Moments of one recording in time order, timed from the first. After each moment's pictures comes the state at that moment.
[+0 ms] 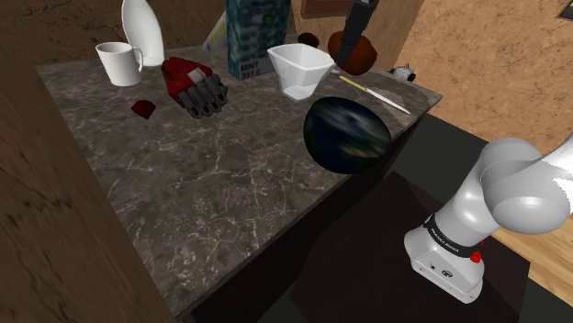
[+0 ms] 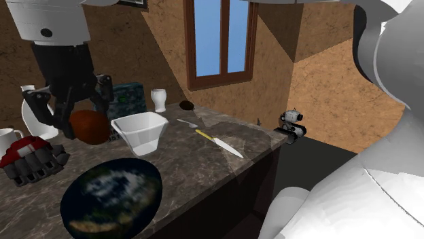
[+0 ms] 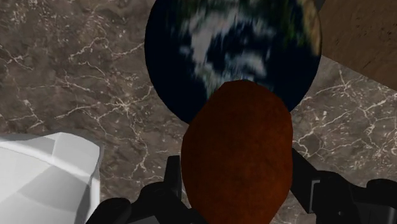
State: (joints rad) arm 0.32 -0.48 0.19 -1.99 0.00 1.63 -0.01
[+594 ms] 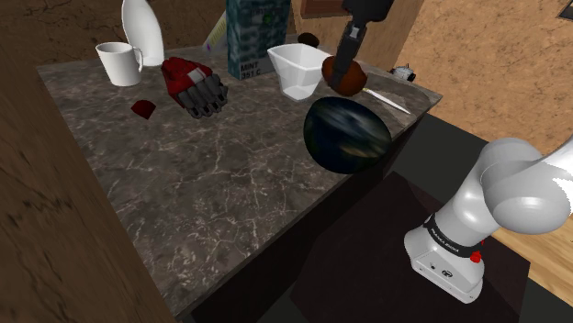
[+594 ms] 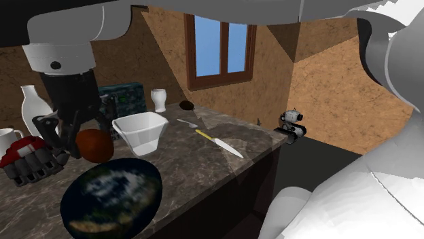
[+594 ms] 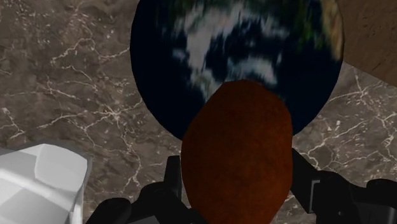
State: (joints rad) arm 0.33 -0.50 0.19 -2.13 0.00 1.74 -0.01
